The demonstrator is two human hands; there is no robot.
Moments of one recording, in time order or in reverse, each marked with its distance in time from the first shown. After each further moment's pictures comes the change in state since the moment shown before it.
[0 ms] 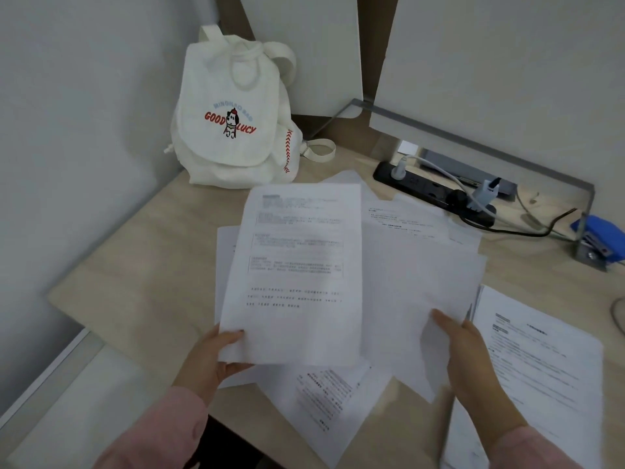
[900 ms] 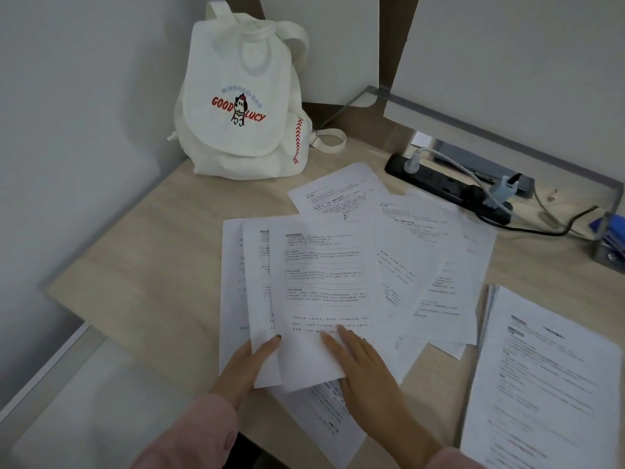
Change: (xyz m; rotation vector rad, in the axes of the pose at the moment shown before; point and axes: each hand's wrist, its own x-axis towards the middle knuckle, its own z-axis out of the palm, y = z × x) left_hand 0.018 -0.034 0.009 0.299 -0.064 -0.094; right_hand -0.031 0.092 0.070 -1.303 -0.432 -0.849
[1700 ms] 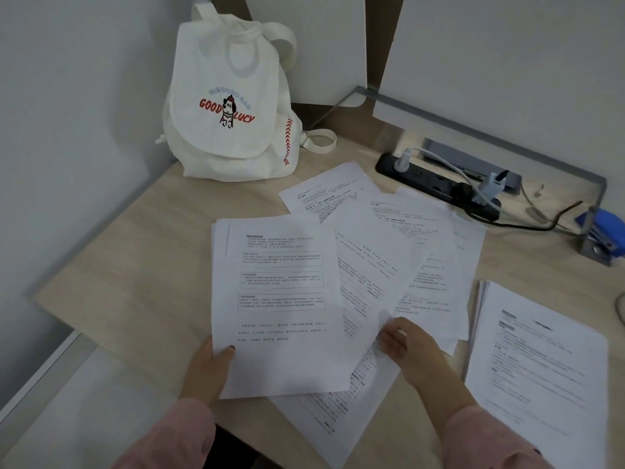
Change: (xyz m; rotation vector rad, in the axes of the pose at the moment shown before) left_hand 0.009 -0.003 -0.026 0.275 0.353 0.135; right_hand 0.033 0.047 -0.050 1.542 0.227 1.054
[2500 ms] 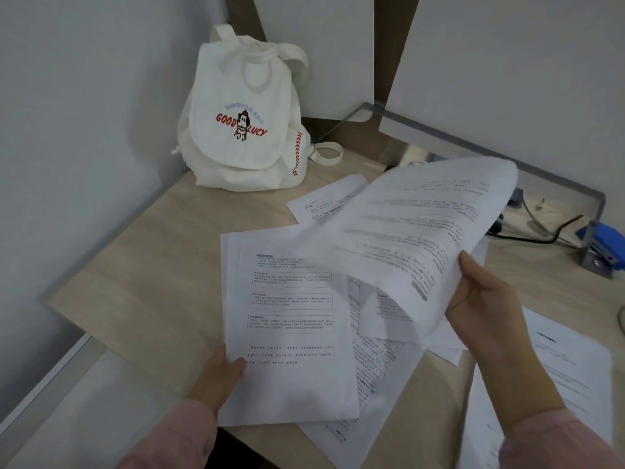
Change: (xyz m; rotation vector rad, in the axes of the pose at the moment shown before) left_hand -0.002 0.004 -0.010 0.062 -0.195 -0.076; right_hand -0.061 -0.097 -0.003 0.438 -0.507 -0.345
